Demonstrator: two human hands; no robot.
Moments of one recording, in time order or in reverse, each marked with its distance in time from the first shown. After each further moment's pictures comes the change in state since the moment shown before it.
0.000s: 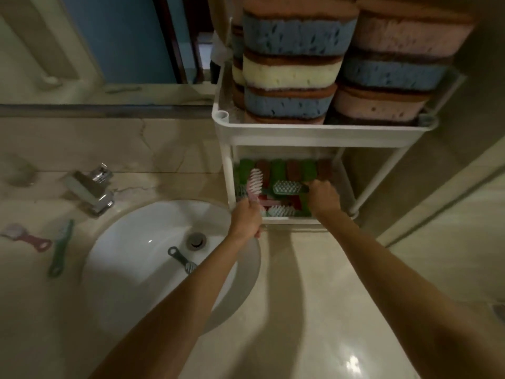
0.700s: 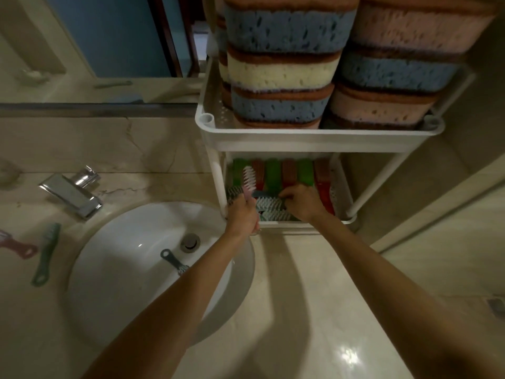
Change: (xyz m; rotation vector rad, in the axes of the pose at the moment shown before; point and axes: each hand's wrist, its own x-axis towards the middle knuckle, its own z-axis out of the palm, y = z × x) left_hand 0.035 -0.001 0.014 -0.026 0.018 -0.042; right_hand 0.010 -0.011 0.006 0.283 -0.185 -0.130
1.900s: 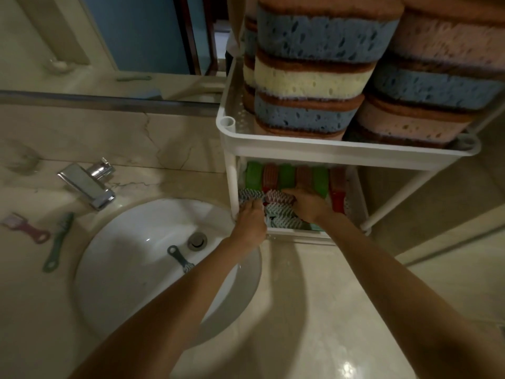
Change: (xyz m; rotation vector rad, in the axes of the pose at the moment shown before) left_hand 0.014 -0.019 -0.004 0.726 -0.008 0.253; right_hand 0.025 -0.001 0.003 -0.310 -0.106 -0.279
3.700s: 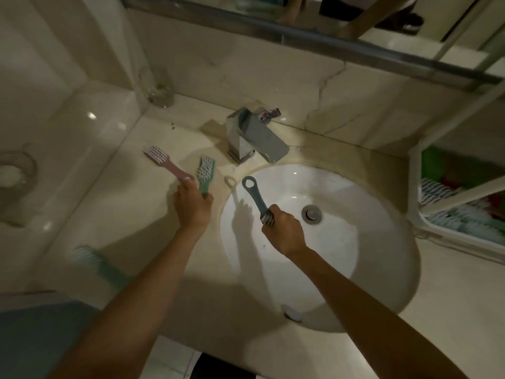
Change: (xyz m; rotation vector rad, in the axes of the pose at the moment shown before) left_hand -0.061 -0.395 -0.165 -0.073 0.464 -0.609; right_hand 0.058 -0.361 0.177 0.270 -0.096 0.069
